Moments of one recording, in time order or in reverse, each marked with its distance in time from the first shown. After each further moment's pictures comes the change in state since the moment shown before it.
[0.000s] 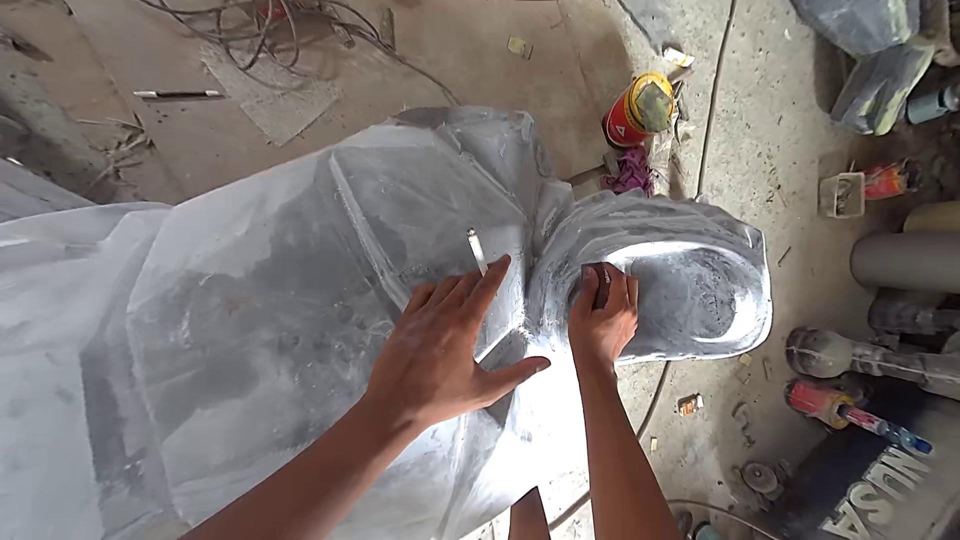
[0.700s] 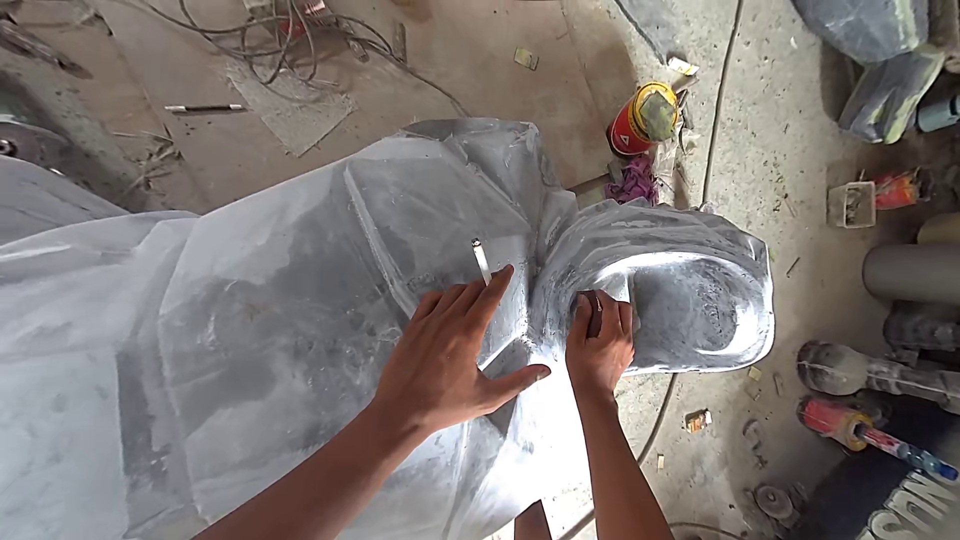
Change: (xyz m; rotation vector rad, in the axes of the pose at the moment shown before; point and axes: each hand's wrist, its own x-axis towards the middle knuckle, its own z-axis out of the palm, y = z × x) left_hand 0.006 -0.001 -0.001 0.012 0.026 0.010; right_hand -0.005 0.008 0.008 -0.010 0.056 -0.058
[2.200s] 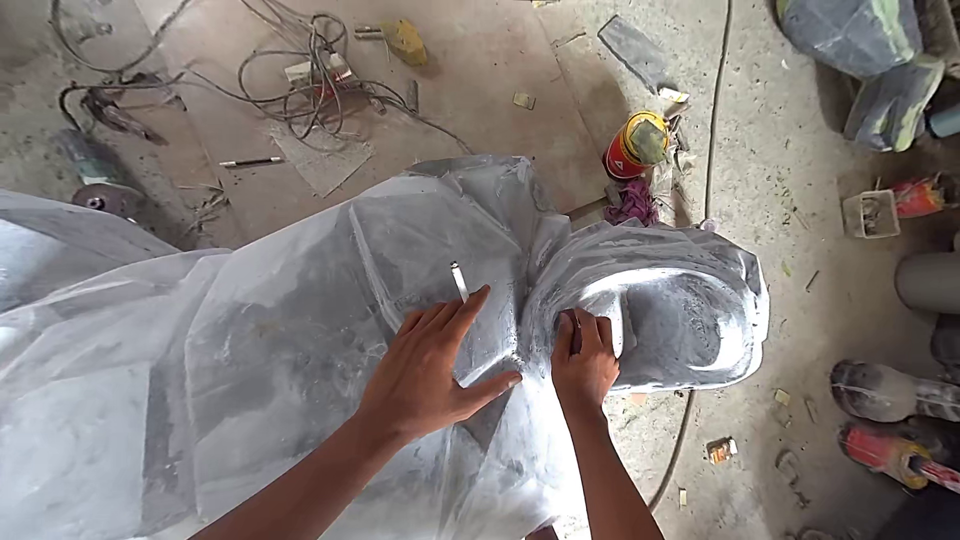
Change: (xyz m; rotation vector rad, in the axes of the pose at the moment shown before) left_hand 0.000 -0.002 0.004 0.054 0.002 -0.018; right_hand 0.002 0.007 0.002 0.051 -0.047 -0.008
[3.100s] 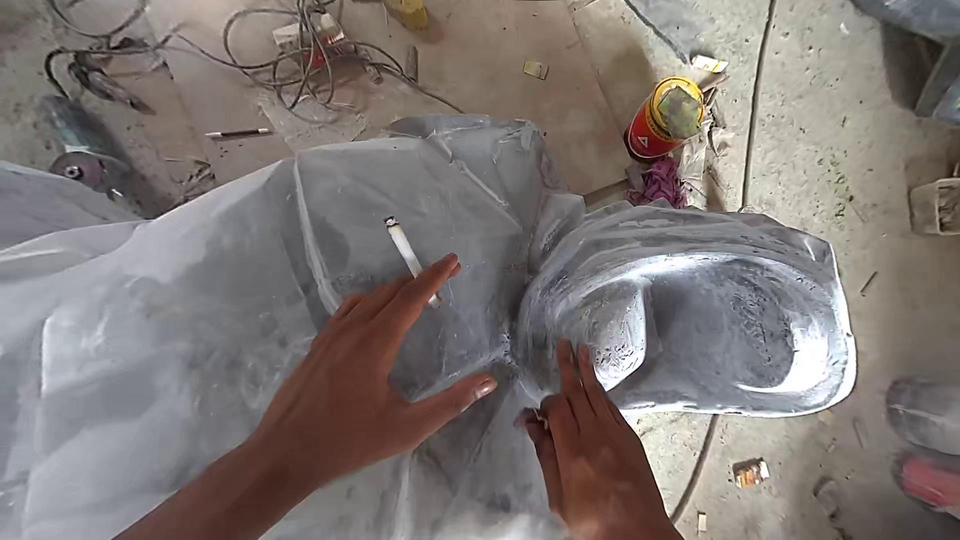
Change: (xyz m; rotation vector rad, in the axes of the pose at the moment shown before) left_hand -0.008 -0.005 0.001 -0.080 0.029 -0.008; right_hand -0.048 0.042 -0.055 -0.044 -0.517 -0.623
